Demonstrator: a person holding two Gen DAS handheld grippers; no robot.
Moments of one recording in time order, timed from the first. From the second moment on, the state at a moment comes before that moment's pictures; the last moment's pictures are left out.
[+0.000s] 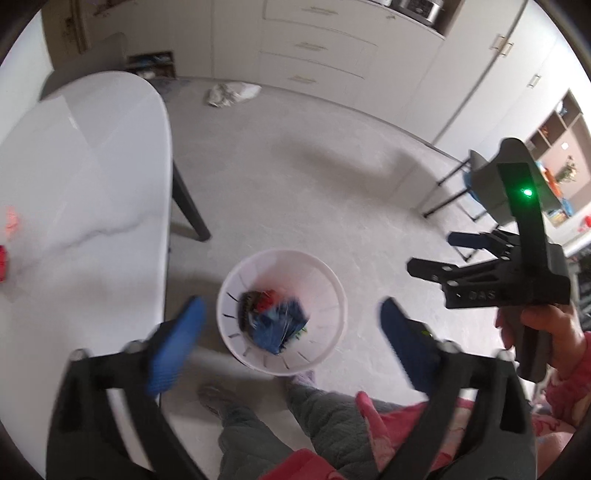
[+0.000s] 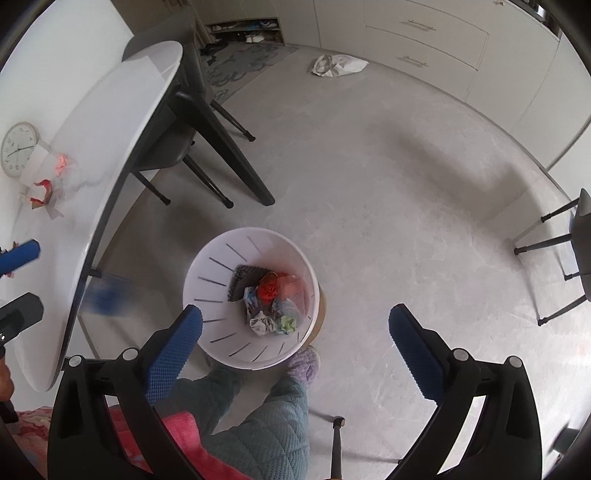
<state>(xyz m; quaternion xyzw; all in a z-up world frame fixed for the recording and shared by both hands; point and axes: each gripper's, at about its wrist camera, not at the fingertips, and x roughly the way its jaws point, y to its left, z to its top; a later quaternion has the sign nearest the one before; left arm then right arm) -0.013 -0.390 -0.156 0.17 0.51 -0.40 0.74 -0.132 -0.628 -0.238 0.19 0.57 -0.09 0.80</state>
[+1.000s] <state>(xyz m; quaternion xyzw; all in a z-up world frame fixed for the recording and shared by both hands) 0.057 -0.274 -0.117 0.08 0.50 -0.28 0.81 -0.028 -0.497 -0.176 0.11 0.53 0.03 0.84</state>
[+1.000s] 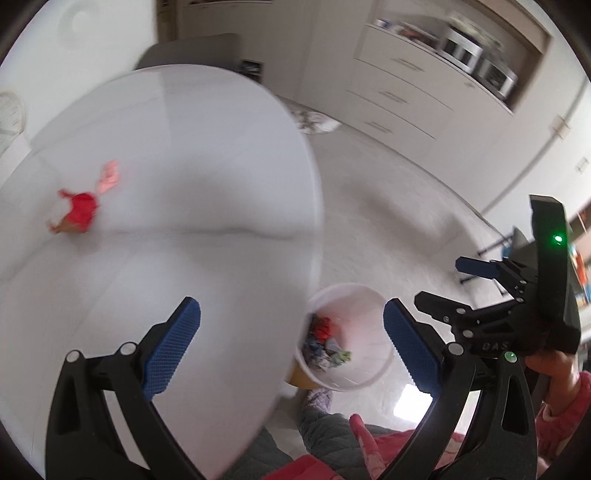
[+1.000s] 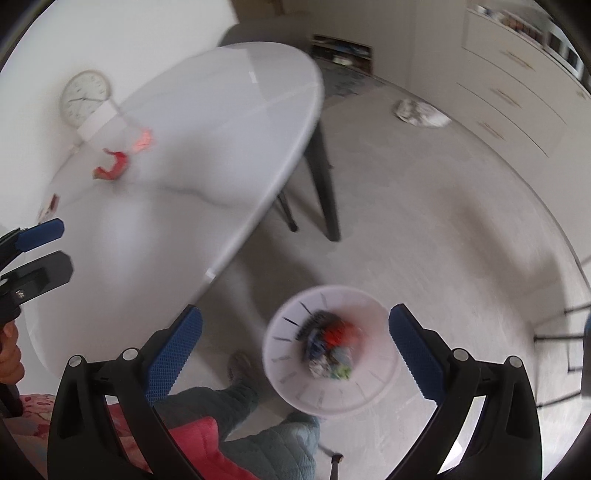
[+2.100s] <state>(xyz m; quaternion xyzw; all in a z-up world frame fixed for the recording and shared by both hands) 0.325 -0.075 -0.229 -0.35 0.58 0.19 0.71 0.248 -0.325 -0.162 0.06 0.48 0.19 0.85</state>
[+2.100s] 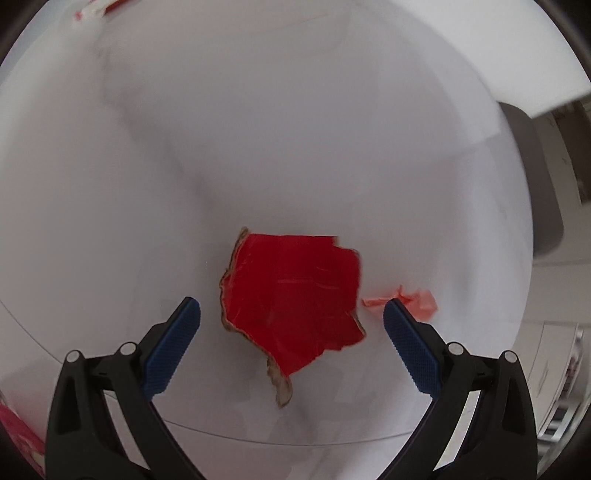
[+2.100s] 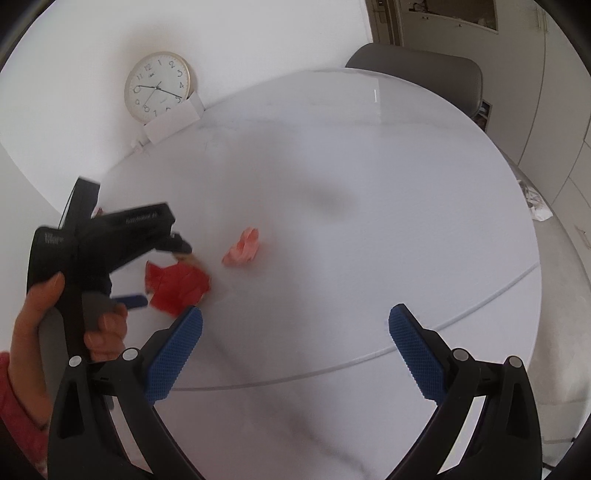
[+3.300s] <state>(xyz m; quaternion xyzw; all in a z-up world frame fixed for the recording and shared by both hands) 0.311 -0.061 -0.199 -0.20 0.55 0.09 0.81 0.330 -0.207 -0.223 -0.05 0.55 0.25 0.80</state>
